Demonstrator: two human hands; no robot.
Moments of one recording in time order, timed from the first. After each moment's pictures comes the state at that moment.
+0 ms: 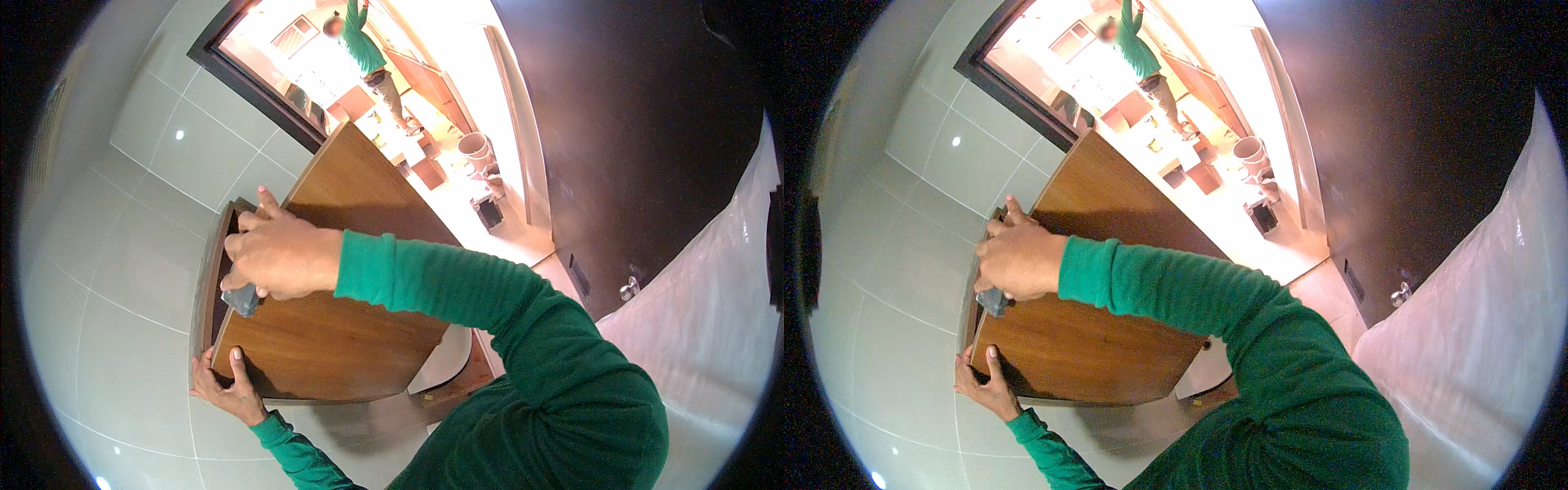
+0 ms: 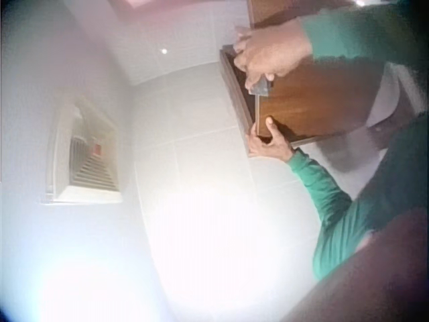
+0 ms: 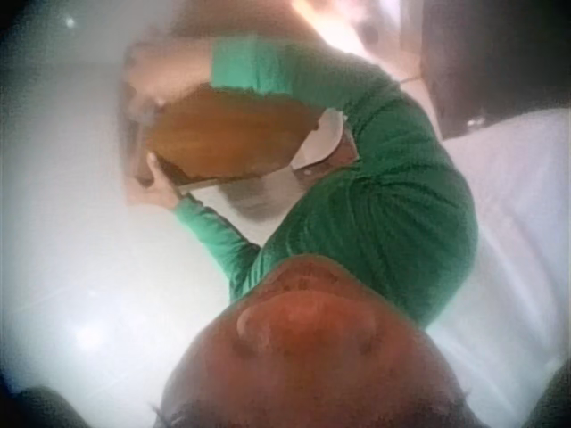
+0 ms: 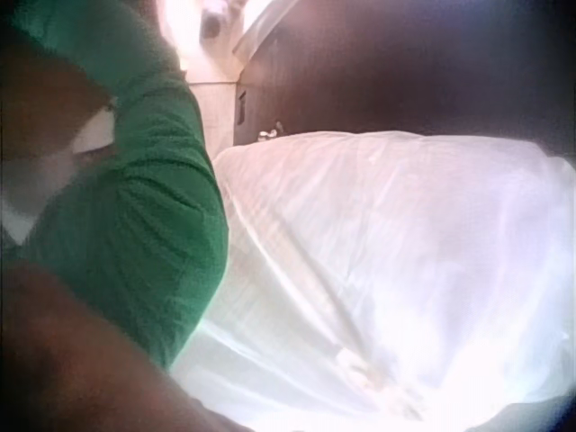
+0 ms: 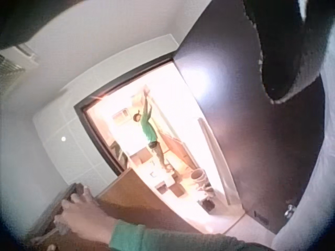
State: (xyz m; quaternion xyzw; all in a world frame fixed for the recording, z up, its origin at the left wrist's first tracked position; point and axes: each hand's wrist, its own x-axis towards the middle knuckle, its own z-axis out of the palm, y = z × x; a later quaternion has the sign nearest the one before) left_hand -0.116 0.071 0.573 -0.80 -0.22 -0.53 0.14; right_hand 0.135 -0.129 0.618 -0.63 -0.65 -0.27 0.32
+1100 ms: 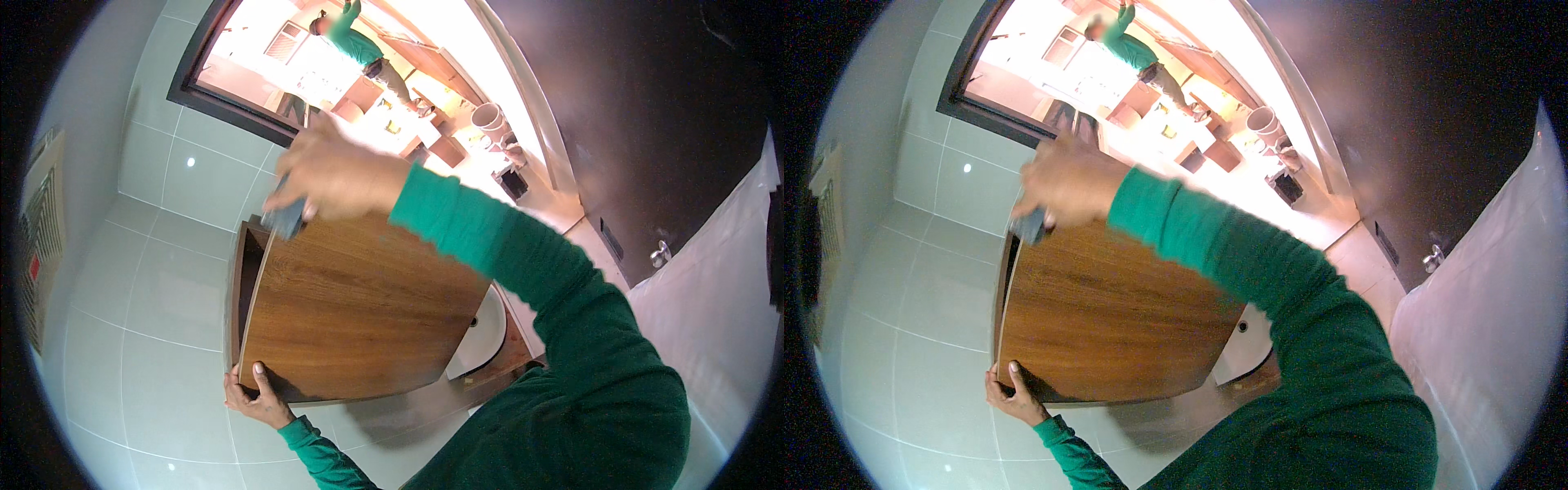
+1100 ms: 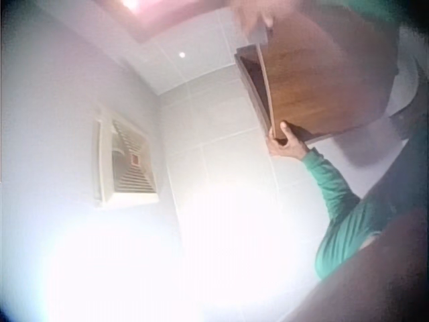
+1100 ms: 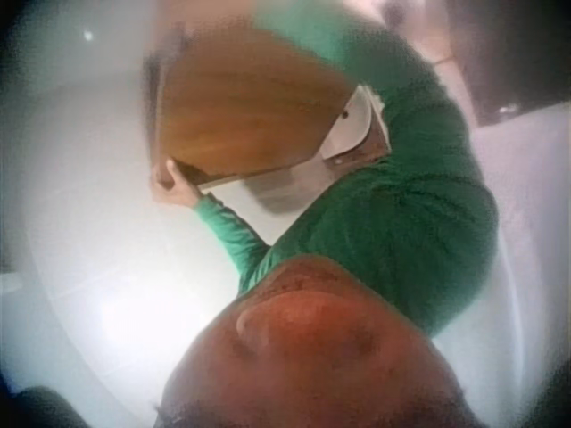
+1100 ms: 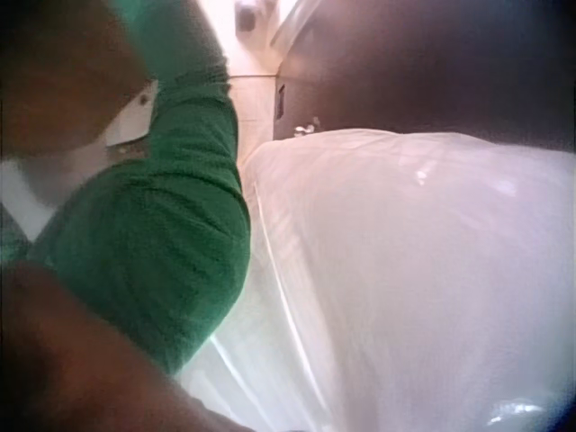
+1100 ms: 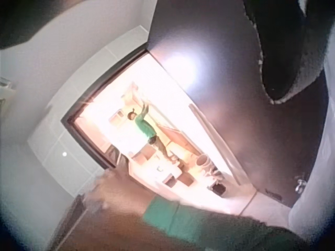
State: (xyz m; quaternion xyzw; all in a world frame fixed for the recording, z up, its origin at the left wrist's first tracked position) left_hand -0.125 0.070 0.574 -0.80 -0.21 -0.54 0.15; right_hand 0.230 -0.200 0.588 -0.67 -0.56 -0.28 0.40
